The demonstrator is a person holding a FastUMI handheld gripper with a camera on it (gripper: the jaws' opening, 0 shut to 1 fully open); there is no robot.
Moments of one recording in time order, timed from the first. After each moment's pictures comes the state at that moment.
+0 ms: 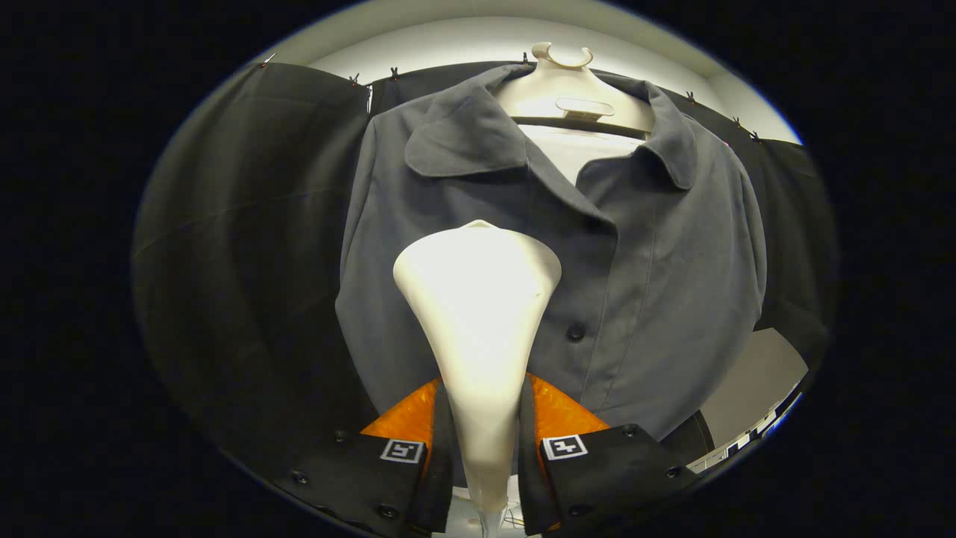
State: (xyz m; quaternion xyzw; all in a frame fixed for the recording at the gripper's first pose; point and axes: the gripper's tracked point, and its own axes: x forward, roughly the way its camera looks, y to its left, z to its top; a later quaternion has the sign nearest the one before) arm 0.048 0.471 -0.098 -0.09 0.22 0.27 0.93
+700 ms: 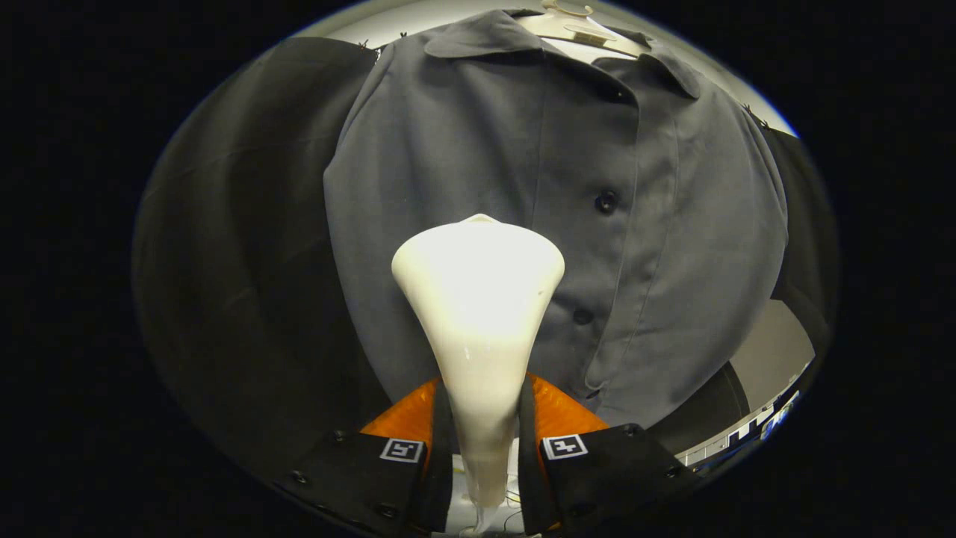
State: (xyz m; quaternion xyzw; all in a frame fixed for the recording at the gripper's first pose) arm 0.014 0.438 -0.206 -0.13 0.29 0.26 0.91
